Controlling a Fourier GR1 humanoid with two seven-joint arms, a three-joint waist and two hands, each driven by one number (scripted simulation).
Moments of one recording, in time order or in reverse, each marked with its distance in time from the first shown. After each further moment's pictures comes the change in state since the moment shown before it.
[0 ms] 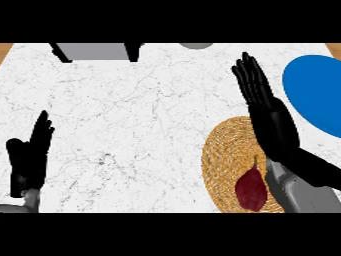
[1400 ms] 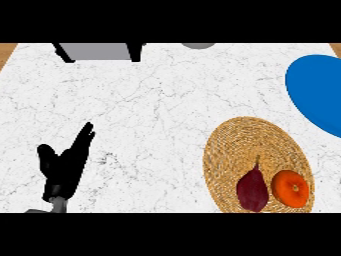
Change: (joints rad) left arm 0.027 -0.127 -0.071 0.025 0.109 -0.231 0.007; right arm 0.538 -0.643 -0.586 0.081 0.007 0.381 -0.091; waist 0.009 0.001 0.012
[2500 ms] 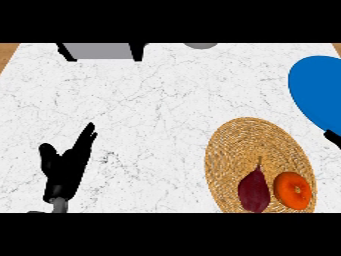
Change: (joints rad) left arm 0.013 -0.033 0.026 -0.032 -0.045 -0.032 0.051; right arm 0.050 0.141 0.280 -0.400 0.418 0.027 0.518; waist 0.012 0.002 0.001
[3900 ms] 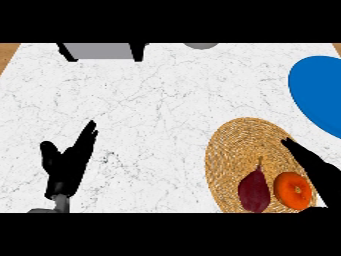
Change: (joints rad) left arm -0.011 -0.071 0.080 0.016 -0.068 -0.074 0.005; right arm -0.080 0.297 0.120 0.166 0.444 0.042 0.017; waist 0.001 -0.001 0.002
